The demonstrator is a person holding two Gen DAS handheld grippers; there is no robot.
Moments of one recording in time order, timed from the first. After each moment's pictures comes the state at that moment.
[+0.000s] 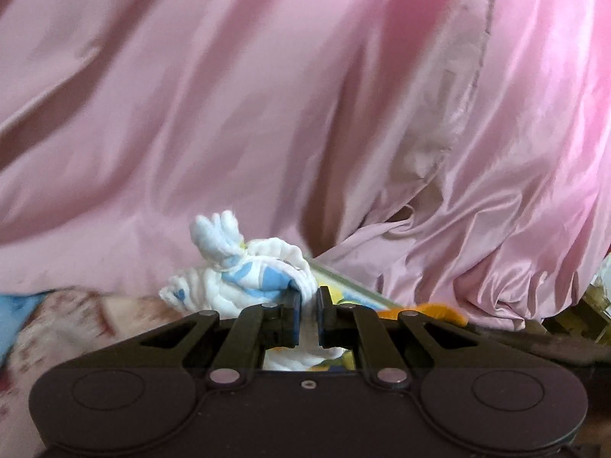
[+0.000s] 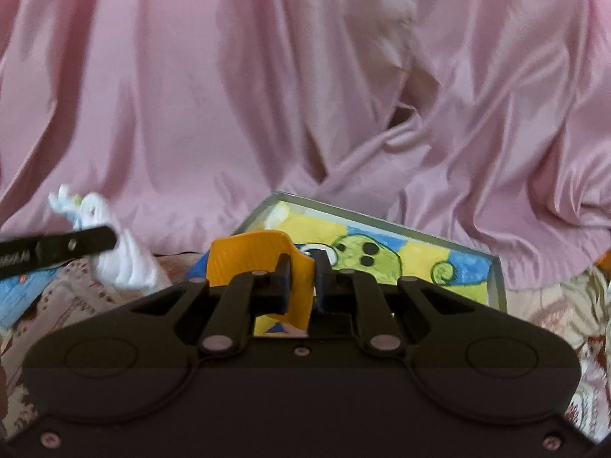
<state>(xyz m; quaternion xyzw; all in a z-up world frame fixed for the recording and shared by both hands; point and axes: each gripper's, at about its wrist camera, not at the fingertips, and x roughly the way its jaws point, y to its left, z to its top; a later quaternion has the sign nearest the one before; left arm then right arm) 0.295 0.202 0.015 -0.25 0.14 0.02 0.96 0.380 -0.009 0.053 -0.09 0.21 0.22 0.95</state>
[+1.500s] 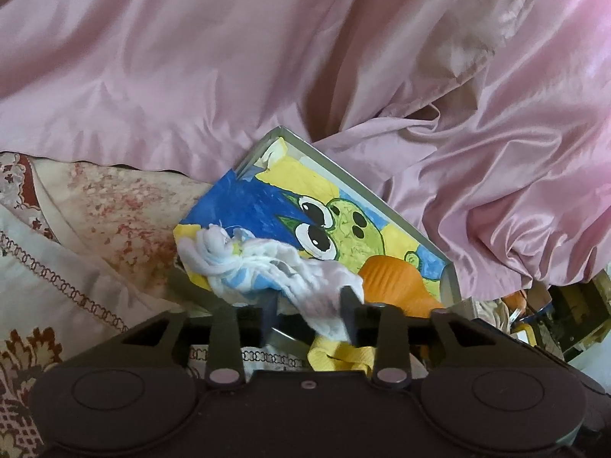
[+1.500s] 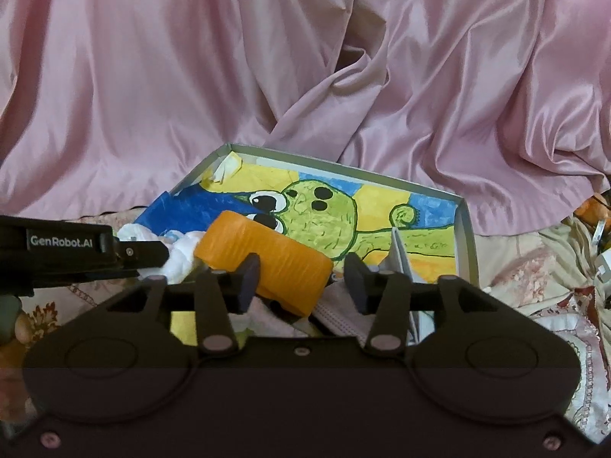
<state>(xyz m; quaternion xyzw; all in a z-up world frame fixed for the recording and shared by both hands) 0.356 0.161 -0.033 -0.32 0.29 0.01 0.90 0.383 -0.052 0.008 -0.09 0.24 0.18 0.95</state>
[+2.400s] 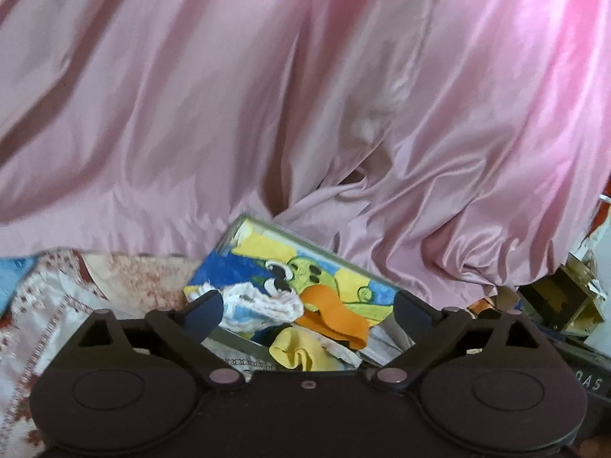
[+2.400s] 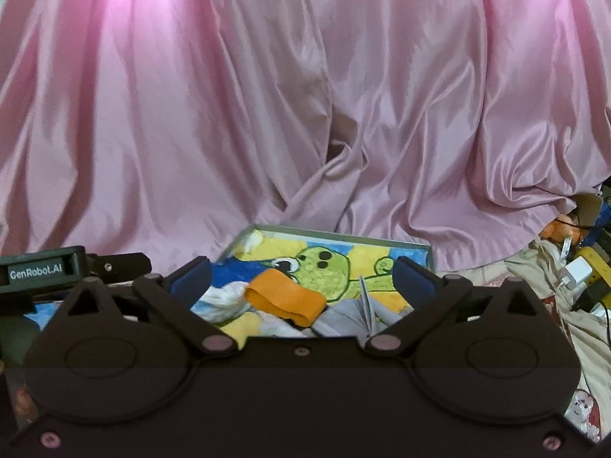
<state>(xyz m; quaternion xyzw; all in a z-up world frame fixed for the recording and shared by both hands) 0.235 0.127 0.057 -0.23 0.18 0.01 0.96 0.262 -0.140 0.097 -0.01 0.14 0.21 0.97</state>
